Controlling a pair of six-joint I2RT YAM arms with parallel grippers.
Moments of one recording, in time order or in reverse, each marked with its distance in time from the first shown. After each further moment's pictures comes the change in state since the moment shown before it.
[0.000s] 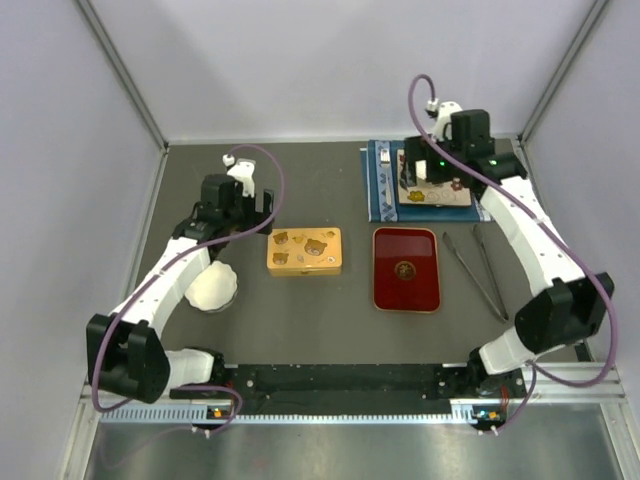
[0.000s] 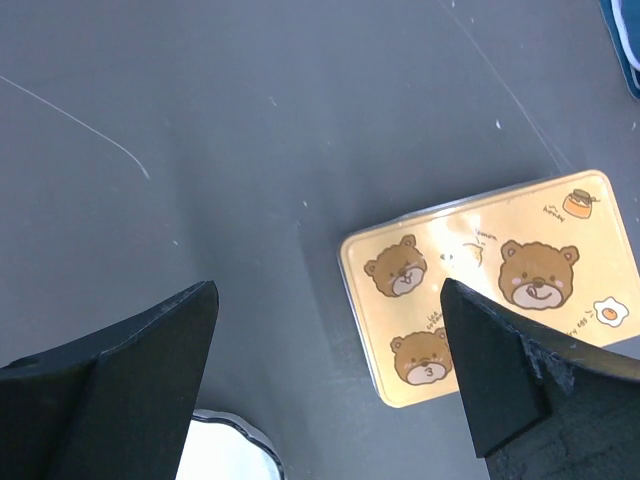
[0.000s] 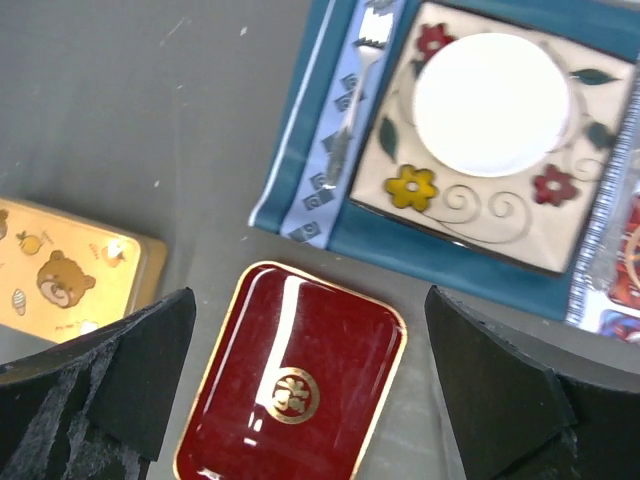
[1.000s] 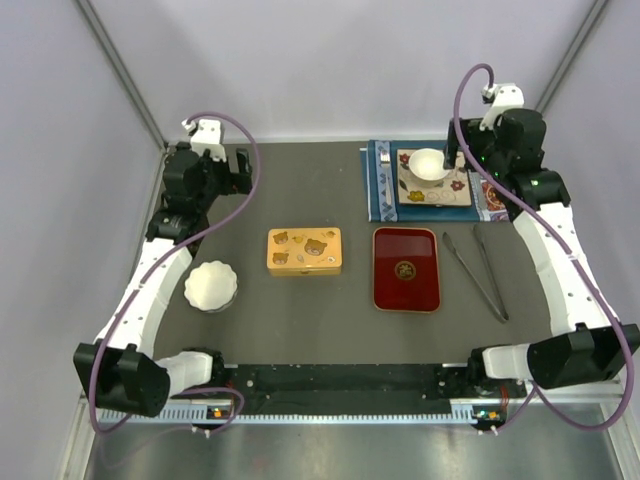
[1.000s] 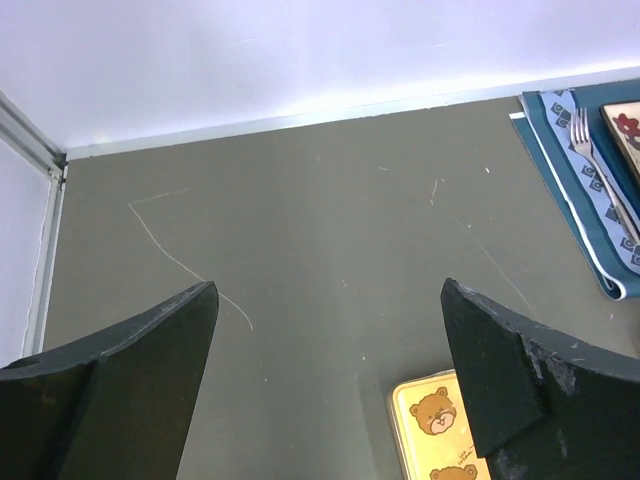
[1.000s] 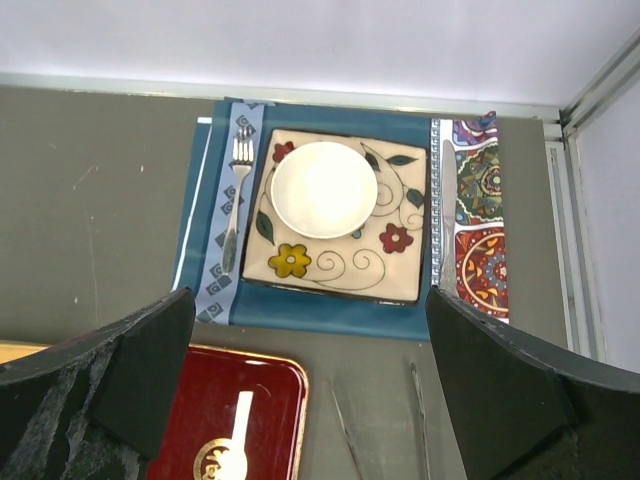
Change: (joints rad) left arm 0.090 -0.093 0.151 0.169 -0.030 0.052; right arm -0.151 -0.238 -0.109 0.161 0.157 -0.030
